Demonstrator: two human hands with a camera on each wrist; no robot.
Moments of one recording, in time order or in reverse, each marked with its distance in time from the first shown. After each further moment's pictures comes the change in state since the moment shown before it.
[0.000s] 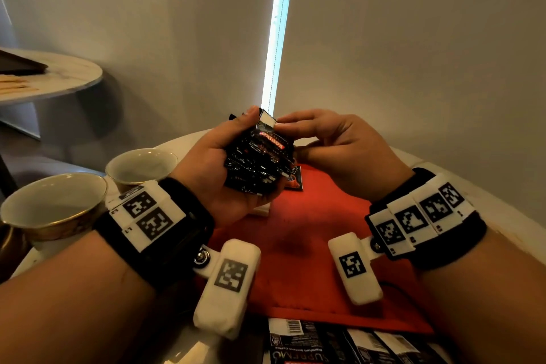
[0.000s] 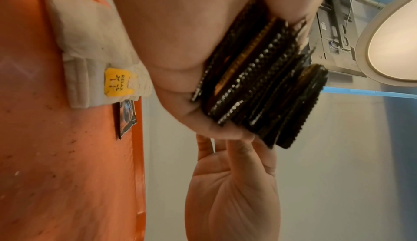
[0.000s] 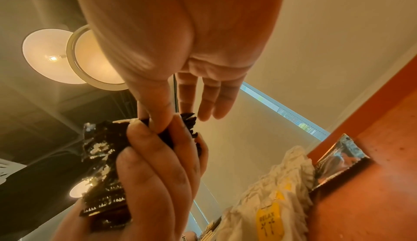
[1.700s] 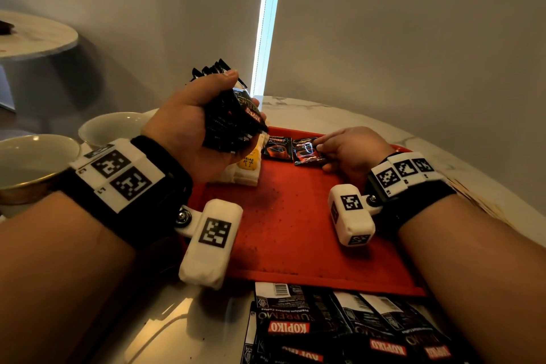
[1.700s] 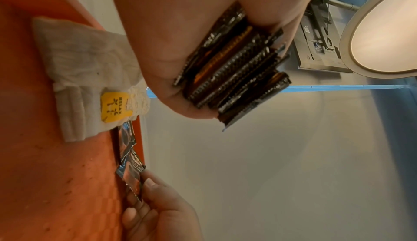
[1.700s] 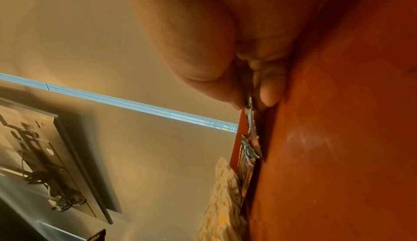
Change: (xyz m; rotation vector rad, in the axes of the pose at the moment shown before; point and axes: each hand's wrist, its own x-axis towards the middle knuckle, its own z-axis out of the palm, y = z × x) left_hand 0.003 0.006 -0.007 0.050 0.148 0.045; right_hand -0.009 0.088 -0.031 -0.030 0.356 0.887
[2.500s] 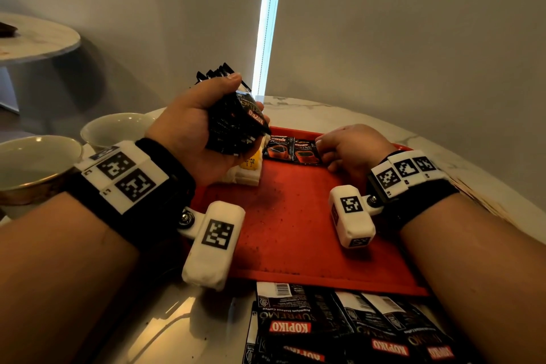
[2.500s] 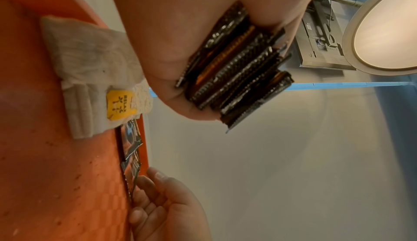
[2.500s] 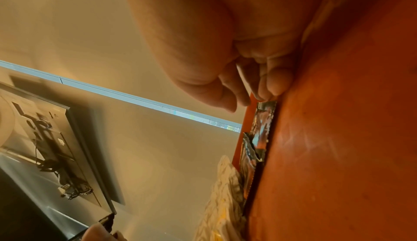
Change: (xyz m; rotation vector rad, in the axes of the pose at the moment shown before) left_hand 0.001 -0.003 -0.001 0.011 0.003 -0.020; right_hand -0.010 -0.009 0.002 -0.096 0.038 0.017
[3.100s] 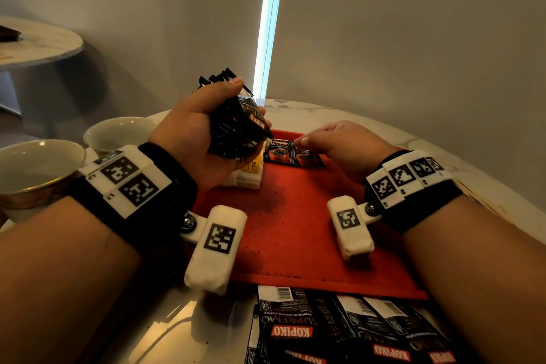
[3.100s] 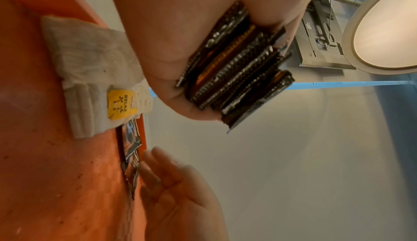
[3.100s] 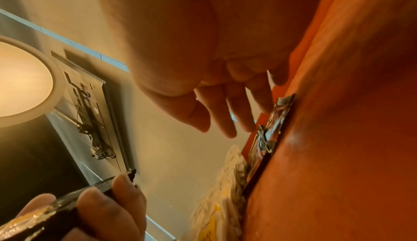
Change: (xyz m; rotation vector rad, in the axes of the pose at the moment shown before) left_hand -0.001 -0.001 0.001 0.005 0.011 0.016; right_hand -0.030 -0.019 0.003 -0.165 -0.119 -0.207
